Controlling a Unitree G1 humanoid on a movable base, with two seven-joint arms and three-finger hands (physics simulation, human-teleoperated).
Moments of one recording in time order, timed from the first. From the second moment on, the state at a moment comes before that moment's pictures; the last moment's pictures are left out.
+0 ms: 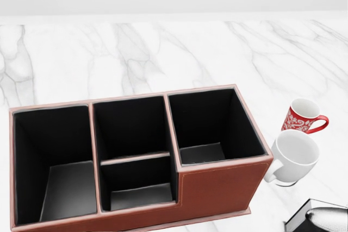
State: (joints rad) left arm -0.09 0.19 0.45 -0.50 -0.40 0.09 0.20; right arm 0.27 -0.07 -0.47 -1.05 0.26 0.09 0.06
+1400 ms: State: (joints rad) left arm -0.10 0.19 0.44 -0.50 -0.38 0.09 0.20; right arm 0.32 -0.51 -1.32 -0.97 -0.29 0.09 0.70
